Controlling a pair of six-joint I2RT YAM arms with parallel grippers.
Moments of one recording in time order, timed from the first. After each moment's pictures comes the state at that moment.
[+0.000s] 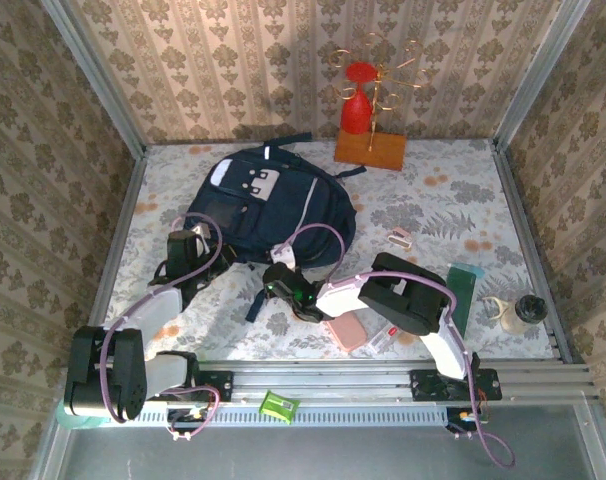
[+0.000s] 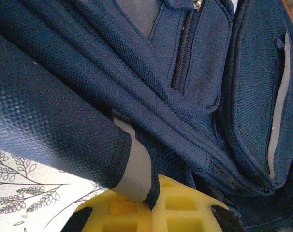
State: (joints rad) left arm -0.14 1.18 0.43 0.07 0.35 -0.66; right arm 1.04 2.11 1.09 0.41 0.42 0.59
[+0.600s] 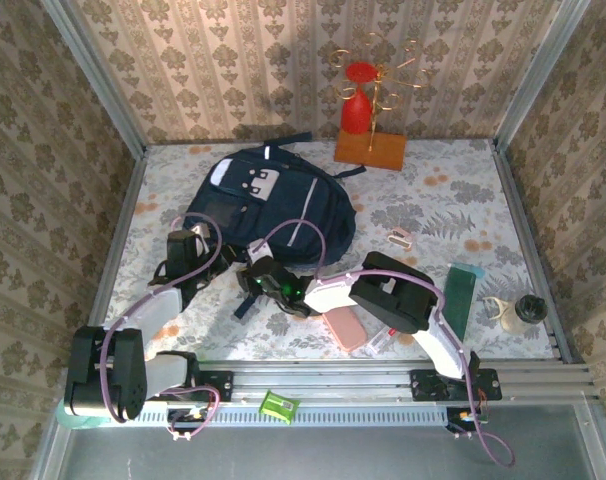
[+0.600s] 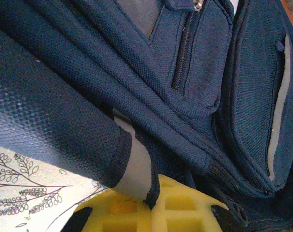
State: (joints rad) left arm -0.14 1.18 0.43 0.08 0.35 -0.66; right arm 1.05 2.19 1.24 0.43 0.30 0.45
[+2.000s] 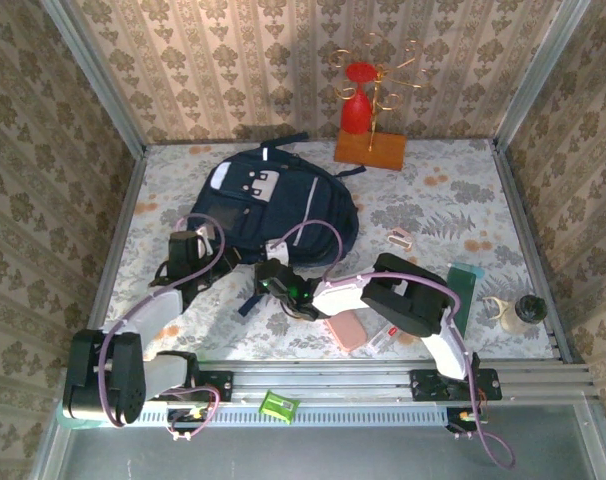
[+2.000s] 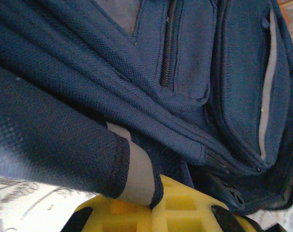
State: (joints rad) left arm -0.15 1.16 0.43 0.04 0.38 -0.63; right arm 1.05 2.08 1.13 0.38 0.43 0.72
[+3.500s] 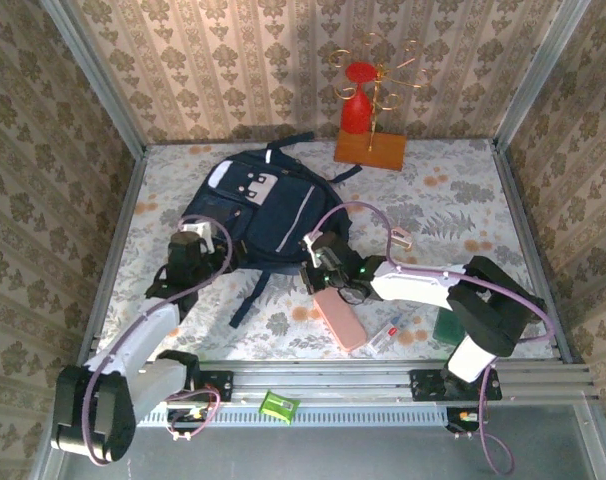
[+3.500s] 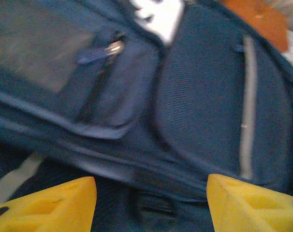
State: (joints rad) left arm -0.30 0.97 0.45 -0.03 0.17 -0.38; right arm 0.83 1.63 0.88 -0.03 -0.05 0.39
